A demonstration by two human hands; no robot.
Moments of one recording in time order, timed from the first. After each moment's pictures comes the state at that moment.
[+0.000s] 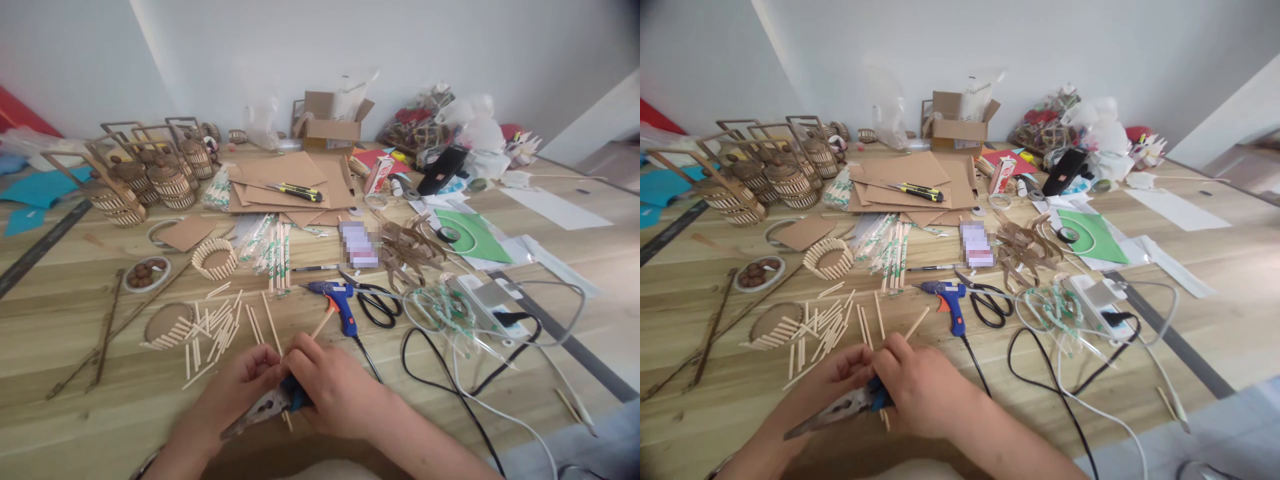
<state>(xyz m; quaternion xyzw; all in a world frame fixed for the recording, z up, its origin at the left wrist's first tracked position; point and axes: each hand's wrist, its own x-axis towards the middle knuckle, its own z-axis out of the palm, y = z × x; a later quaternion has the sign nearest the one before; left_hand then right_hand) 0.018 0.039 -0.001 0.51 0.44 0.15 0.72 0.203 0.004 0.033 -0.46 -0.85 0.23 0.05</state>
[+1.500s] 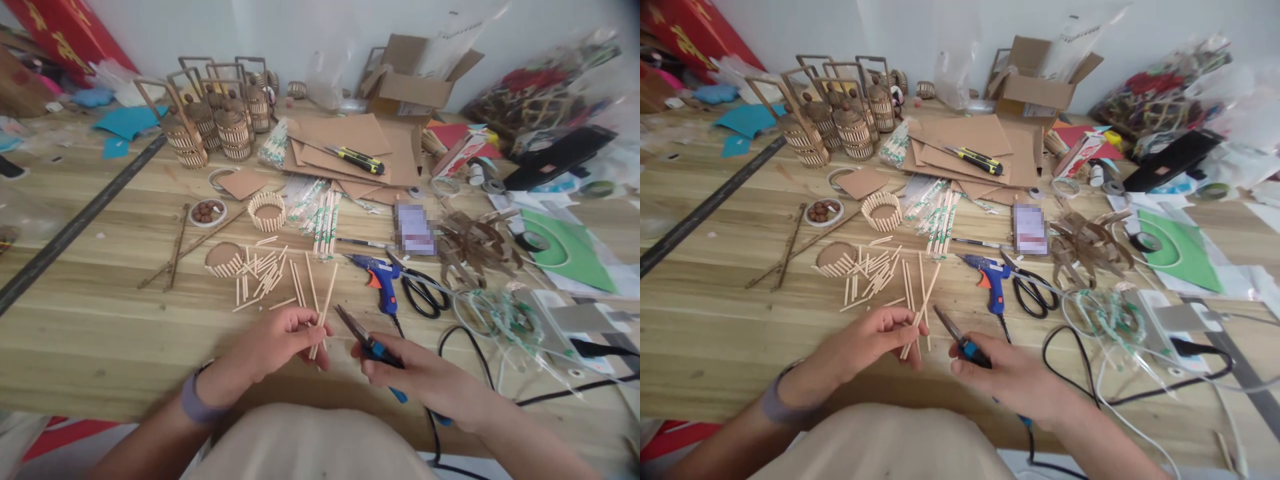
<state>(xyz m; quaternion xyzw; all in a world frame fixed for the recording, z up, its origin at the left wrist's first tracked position) 0.010 0.017 0.012 0.50 0.39 0.17 0.75 0.251 -0.019 0.037 -0.56 -0.56 0.61 0.05</state>
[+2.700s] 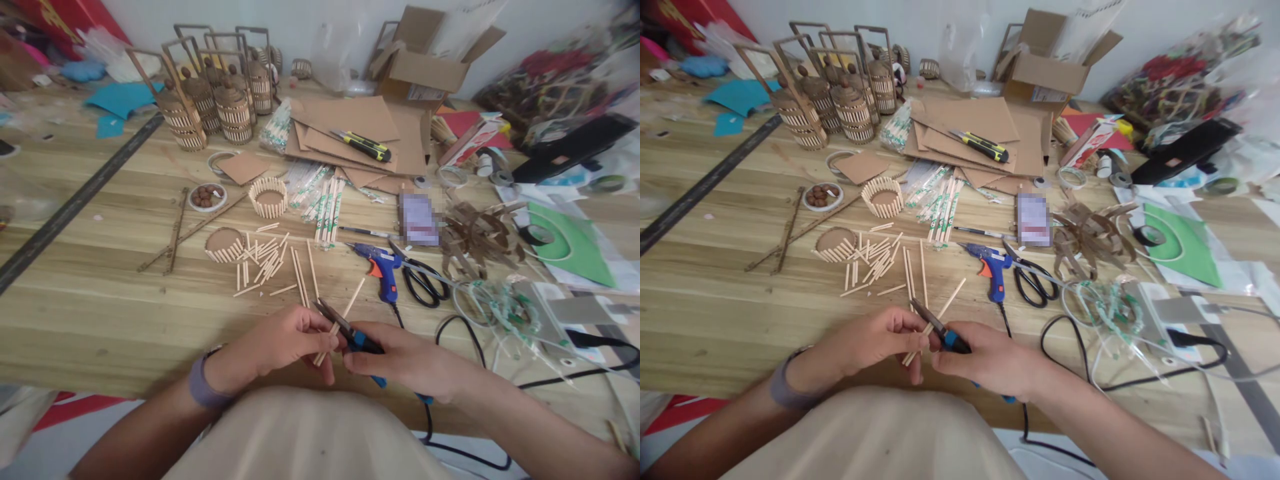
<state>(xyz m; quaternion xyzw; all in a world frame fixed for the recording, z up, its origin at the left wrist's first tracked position) 0.018 0.008 0.020 0.44 0.38 0.10 0.81 0.227 -0.006 0.039 -0.50 -0.56 0.66 0.02</state>
